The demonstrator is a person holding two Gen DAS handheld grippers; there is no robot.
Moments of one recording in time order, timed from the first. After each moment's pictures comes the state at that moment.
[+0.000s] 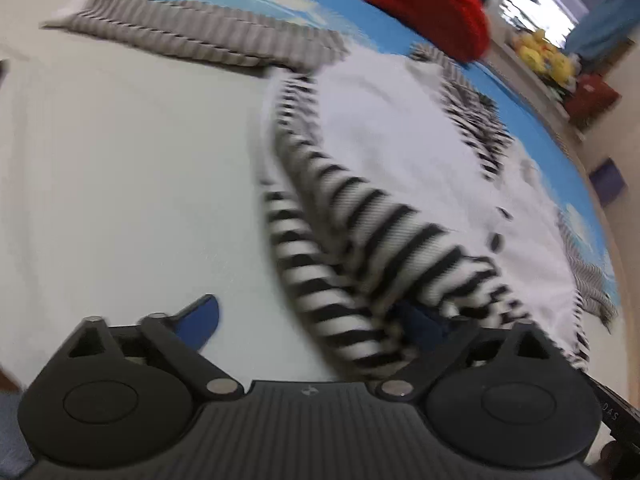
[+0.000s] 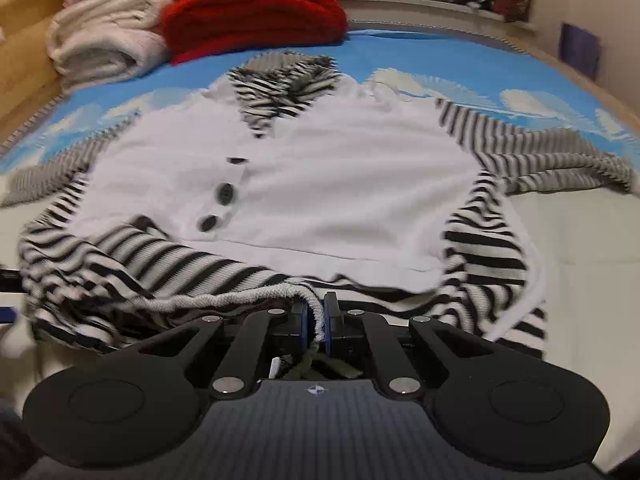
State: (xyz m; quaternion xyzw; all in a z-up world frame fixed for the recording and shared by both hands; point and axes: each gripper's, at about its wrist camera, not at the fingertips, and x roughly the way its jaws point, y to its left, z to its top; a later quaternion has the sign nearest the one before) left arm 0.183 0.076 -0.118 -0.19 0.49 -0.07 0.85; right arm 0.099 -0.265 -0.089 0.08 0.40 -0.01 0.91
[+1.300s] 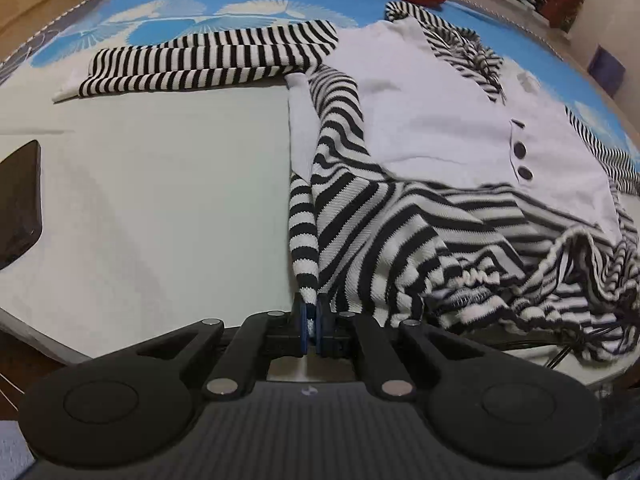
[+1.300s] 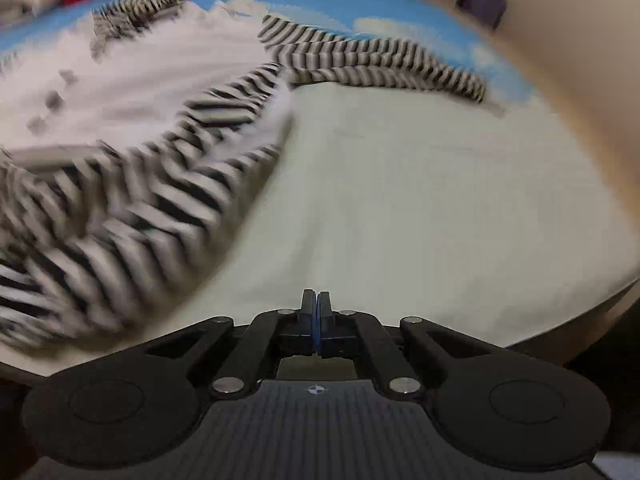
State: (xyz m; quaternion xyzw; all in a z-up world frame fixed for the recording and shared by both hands) left arm 0.134 0.105 -0.111 -0.02 0.49 -0.06 0.87; right arm 0.020 -0.364 -0.108 -0.01 0.48 -0.19 0.85
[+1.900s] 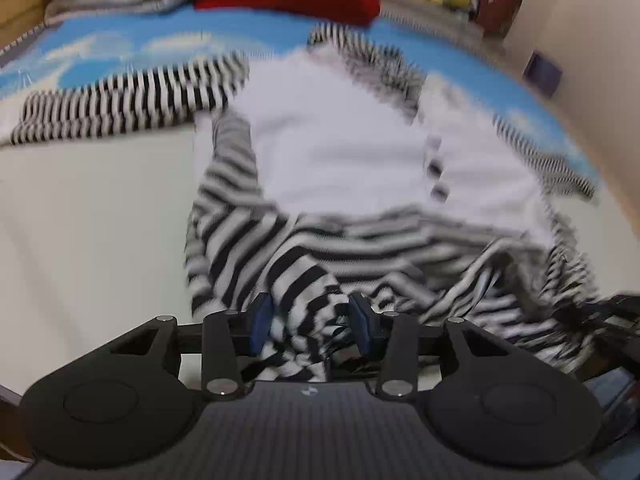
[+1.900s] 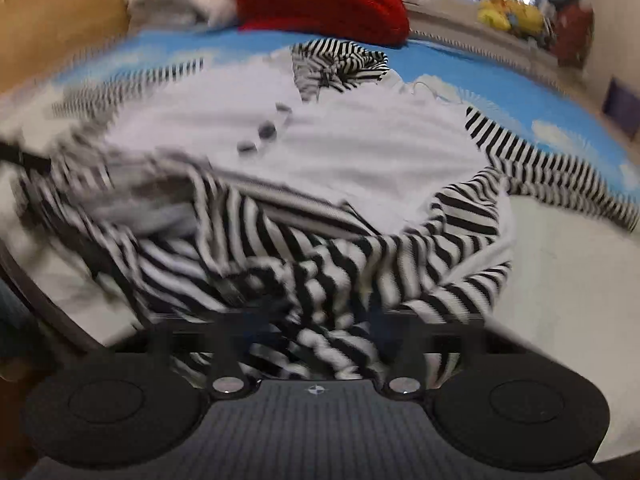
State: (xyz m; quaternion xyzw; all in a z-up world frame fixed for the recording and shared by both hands) left arm 0.140 0.060 -0.099 -0.01 0.46 -0.15 0.87; right arm 0.031 -0.266 -0.094 -0.07 0.41 0.05 0.91
